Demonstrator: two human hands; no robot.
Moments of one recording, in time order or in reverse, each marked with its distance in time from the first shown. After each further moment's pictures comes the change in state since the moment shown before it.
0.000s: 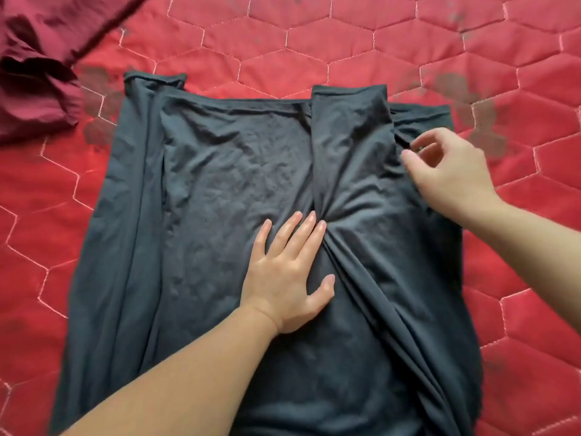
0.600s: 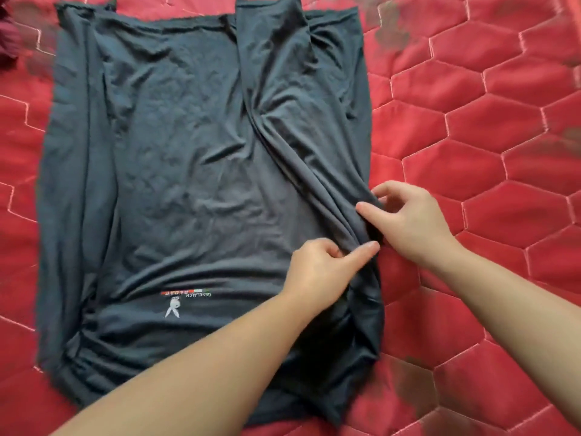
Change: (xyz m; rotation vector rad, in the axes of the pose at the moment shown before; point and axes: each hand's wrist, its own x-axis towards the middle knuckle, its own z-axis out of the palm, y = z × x) left_hand -0.107 0.175 0.003 -0.795 -0.415 -0.621; right_hand -0.242 0.058 -0.041 0.109 -0.123 0.121
